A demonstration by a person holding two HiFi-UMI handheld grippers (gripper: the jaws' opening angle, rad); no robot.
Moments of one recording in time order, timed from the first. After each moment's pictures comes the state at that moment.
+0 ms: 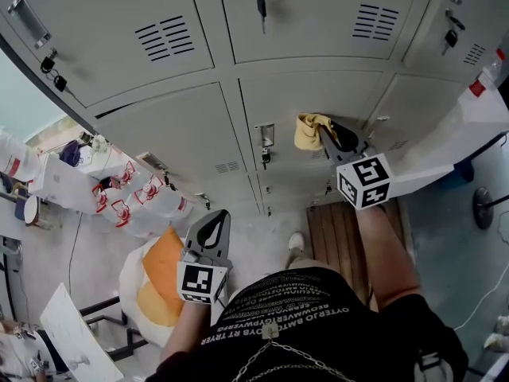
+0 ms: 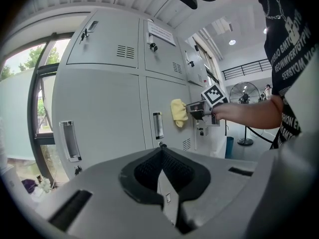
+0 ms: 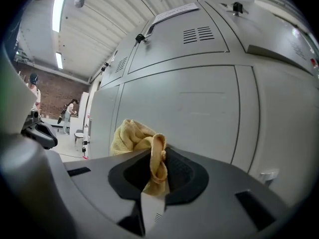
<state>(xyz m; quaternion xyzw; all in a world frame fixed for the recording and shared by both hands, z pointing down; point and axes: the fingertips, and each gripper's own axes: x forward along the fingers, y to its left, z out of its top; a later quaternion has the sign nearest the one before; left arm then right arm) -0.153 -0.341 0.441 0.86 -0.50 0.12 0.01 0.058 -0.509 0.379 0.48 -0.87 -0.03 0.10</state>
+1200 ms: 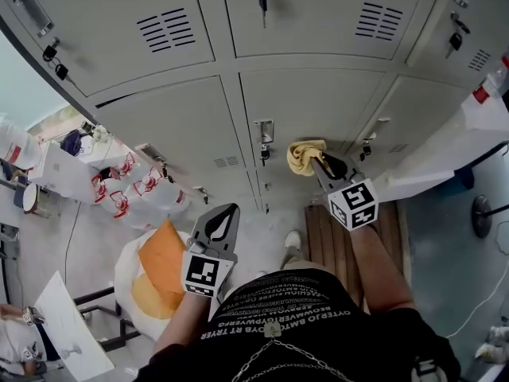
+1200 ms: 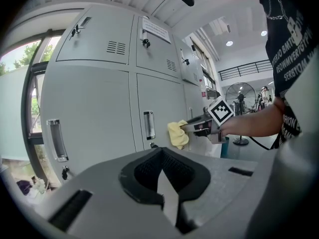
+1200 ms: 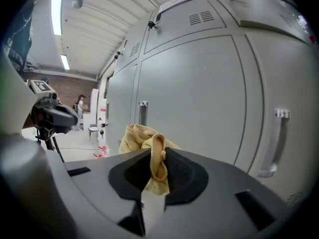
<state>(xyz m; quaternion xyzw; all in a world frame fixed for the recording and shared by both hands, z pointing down) -0.122 -0.341 0.446 0.87 -0.48 0.13 0.02 0.050 -0.468 0.466 0.42 -0.90 0.01 0.15</state>
